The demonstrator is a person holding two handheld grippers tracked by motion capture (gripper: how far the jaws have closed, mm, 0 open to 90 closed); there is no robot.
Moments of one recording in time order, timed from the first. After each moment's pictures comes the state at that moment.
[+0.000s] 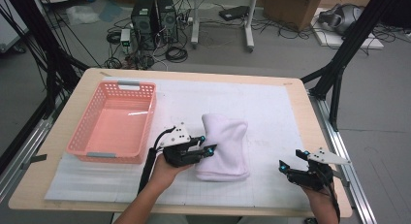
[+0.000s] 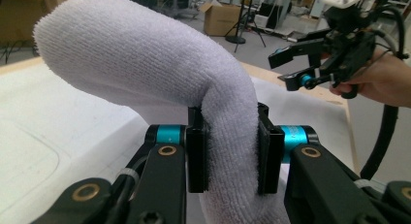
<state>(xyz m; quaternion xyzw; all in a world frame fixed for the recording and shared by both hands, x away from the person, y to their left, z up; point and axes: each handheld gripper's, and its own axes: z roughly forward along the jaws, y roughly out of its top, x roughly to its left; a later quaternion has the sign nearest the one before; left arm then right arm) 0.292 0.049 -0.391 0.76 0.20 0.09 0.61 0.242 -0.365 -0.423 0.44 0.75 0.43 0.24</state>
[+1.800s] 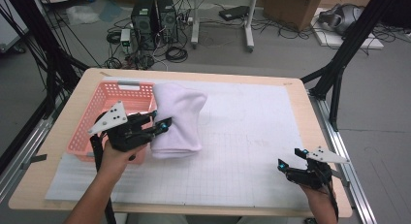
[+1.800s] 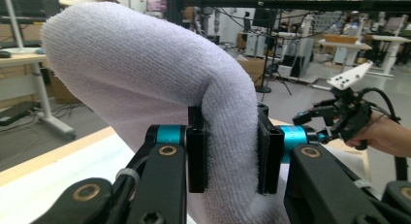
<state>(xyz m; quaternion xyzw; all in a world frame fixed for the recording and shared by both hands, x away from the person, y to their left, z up) 0.288 0.164 -0.319 0.69 0.21 0.17 0.67 0.245 -0.361 -0.421 0.44 0.75 0.43 0.24</state>
